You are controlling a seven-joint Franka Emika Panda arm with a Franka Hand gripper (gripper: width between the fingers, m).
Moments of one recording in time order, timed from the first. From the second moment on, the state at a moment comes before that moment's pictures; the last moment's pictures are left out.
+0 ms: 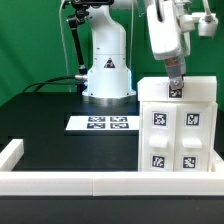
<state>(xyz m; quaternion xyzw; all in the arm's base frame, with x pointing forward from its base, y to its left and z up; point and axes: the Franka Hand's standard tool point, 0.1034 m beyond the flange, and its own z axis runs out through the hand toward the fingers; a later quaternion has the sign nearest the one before) 0.597 0.082 0.155 -0.56 0.82 0.03 0.14</state>
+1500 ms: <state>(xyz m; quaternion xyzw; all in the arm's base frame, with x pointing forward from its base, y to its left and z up) 0.609 0.101 0.183 -0.84 0.53 0.01 0.13</state>
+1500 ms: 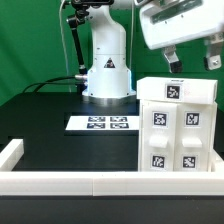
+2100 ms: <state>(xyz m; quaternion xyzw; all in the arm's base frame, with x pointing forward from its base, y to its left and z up) 0.610 0.096 0.183 -0.96 0.25 -0.04 0.09</state>
